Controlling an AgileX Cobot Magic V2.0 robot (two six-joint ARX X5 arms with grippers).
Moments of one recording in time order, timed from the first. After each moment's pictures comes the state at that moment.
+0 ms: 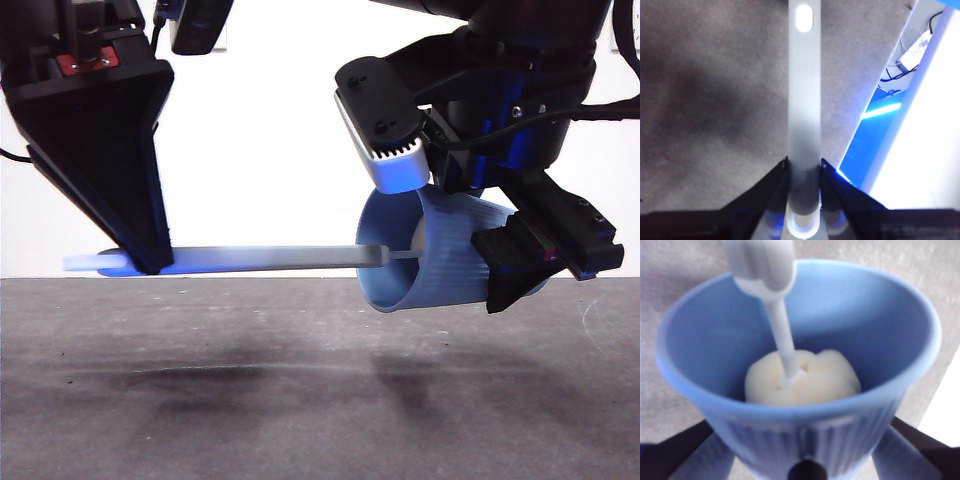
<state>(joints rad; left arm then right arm) -0.77 1.32 0.96 -0.83 0.20 0.23 0.94 1.43 0.85 -0.50 0.60 -1.02</state>
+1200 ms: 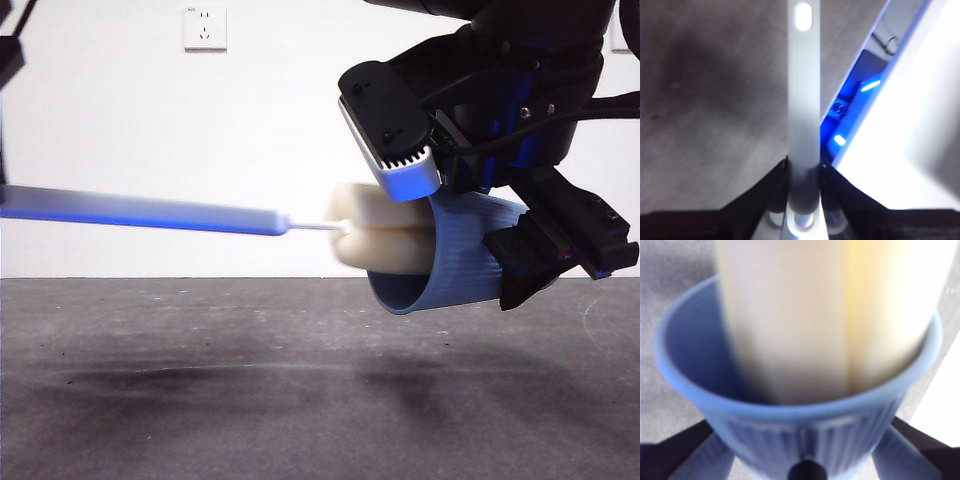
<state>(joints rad) -0.77 1.13 0.96 -1.09 0.15 0.22 0.94 1.43 0.85 -0.53 0.66 -1.02</state>
